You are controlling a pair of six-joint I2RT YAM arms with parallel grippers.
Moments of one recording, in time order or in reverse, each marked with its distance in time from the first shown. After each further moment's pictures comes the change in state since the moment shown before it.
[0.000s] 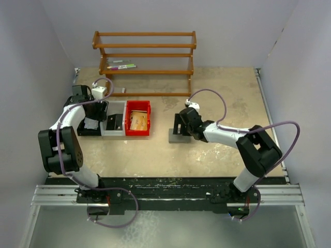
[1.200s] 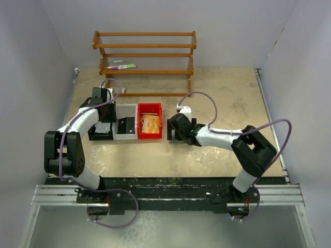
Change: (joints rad) left arm -0.230 -0.025 -0.050 0.008 -0.192 -0.528; right arm 0.157 0.005 0.031 -0.074 0.153 0.013
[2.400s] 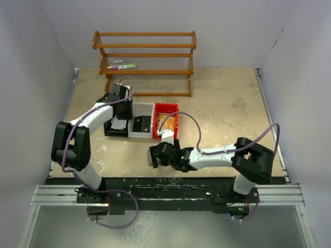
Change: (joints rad) left arm -0.191 0.085 0.087 0.004 0.000 -0.127; right arm 0.401 -0.007 -0.085 0.092 0.047 0.098
